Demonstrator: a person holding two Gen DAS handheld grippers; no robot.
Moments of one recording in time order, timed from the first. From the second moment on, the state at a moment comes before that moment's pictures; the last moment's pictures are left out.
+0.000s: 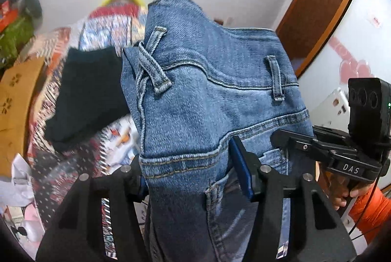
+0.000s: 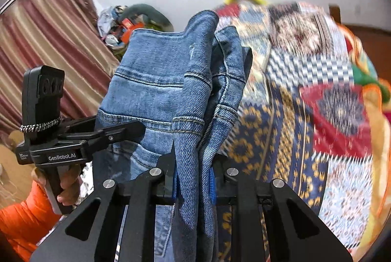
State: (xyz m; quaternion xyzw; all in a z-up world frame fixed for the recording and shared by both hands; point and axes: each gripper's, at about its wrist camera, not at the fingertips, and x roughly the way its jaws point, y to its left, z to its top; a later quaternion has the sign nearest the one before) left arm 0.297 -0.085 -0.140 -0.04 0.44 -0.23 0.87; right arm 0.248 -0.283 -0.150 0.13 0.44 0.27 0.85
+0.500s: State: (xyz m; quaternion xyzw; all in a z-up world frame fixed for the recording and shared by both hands) left arm 0.343 0.014 -0.091 -0.09 0.34 -0.16 0.92; right arm 0.318 -0.197 -0.105 0.09 0.37 0.33 0.86
